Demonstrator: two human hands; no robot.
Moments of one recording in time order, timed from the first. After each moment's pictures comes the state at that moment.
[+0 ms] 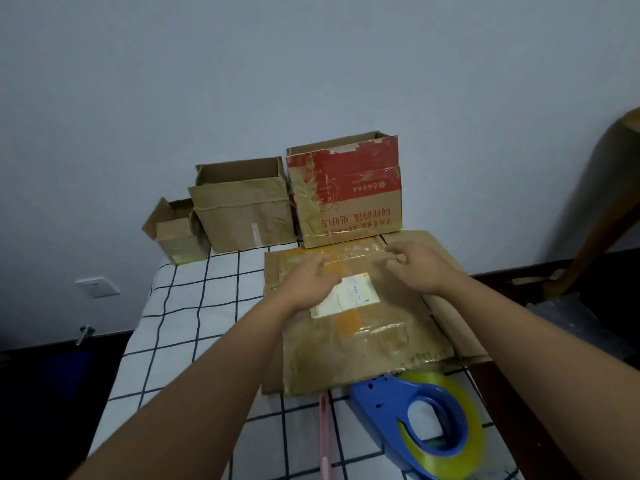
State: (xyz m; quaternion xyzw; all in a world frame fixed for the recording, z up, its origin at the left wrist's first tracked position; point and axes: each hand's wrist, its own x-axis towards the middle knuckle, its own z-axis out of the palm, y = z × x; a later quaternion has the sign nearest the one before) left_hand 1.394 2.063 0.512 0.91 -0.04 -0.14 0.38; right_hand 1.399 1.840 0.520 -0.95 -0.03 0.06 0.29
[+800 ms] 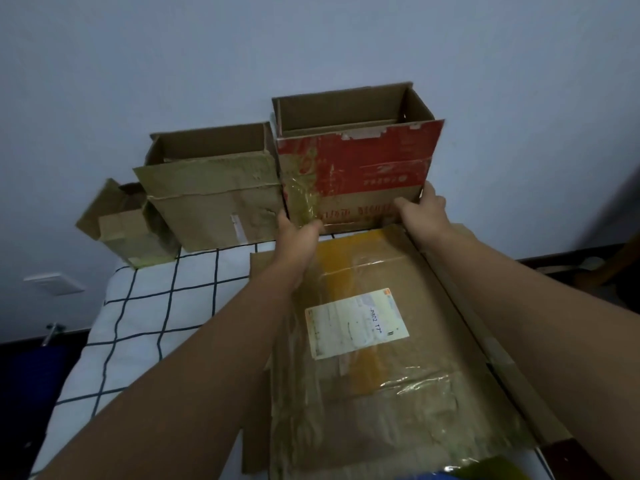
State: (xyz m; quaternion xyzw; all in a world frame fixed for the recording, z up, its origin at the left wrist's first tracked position) left_hand 1.534 2.060 0.462 0.75 0.20 -0.06 0.63; right_hand 1.556 1.858 0.466 -0.83 0.16 -0.02 0.54
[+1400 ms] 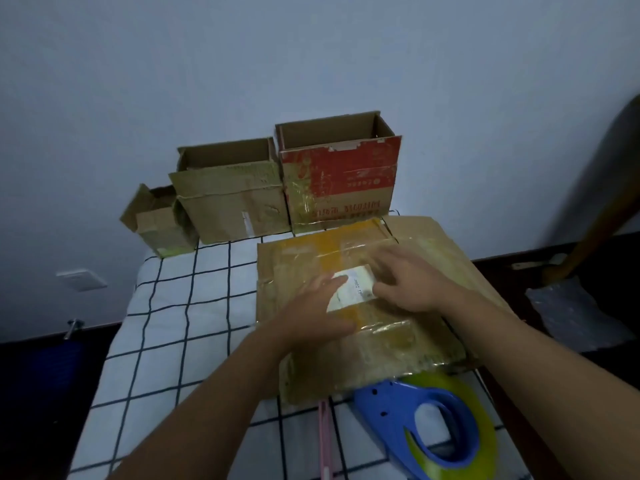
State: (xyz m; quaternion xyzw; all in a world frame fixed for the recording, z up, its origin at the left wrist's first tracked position) left_hand 1.374 2.067 0.484 0.93 -0.15 -0.22 0.26; right_hand 1.404 1.853 0.490 -0.96 -0.14 0.10 0.21
